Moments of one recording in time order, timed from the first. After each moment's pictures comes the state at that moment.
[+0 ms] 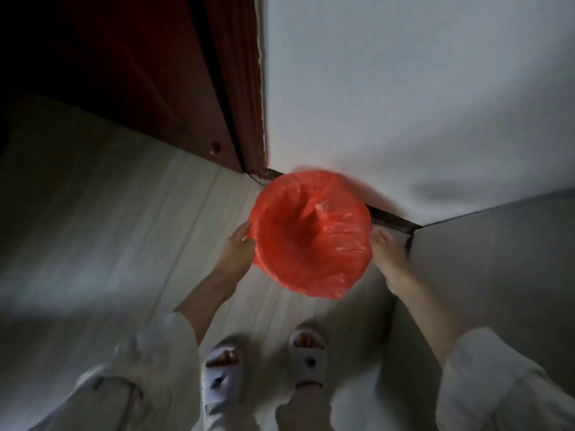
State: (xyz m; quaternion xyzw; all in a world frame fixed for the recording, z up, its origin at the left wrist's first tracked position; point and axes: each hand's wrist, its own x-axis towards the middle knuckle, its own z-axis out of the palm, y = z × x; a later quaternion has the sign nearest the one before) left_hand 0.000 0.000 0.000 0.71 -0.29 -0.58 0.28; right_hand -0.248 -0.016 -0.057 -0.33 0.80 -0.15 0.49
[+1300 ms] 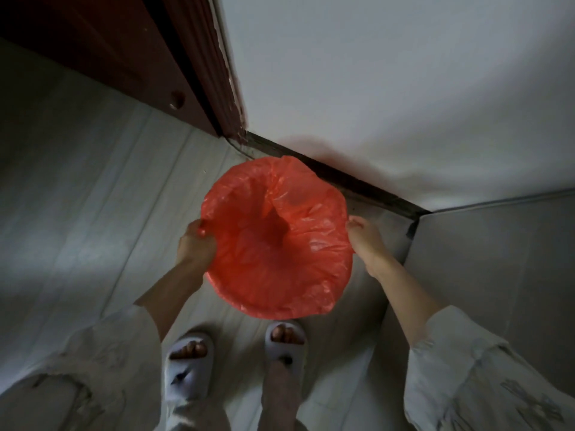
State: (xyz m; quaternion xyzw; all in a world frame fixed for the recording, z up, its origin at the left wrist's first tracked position) left_hand -0.009 -0.002 -0.152 0.85 -0.19 -0.48 0.14; right_hand -0.274 -0.044 -0.166 -0.32 0.78 -0.07 0.53
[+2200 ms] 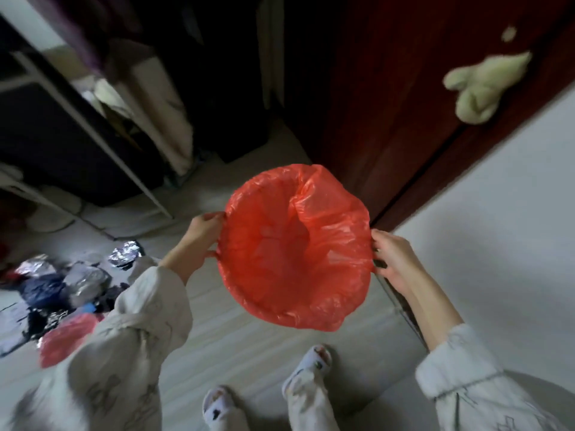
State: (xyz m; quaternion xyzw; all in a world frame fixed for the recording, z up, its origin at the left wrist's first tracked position) left_hand 0.176 0.246 0.382 0.81 0.02 -0.38 0.45; right_hand -0.047 0.056 0.374 -0.49 0.58 -0.08 0.65
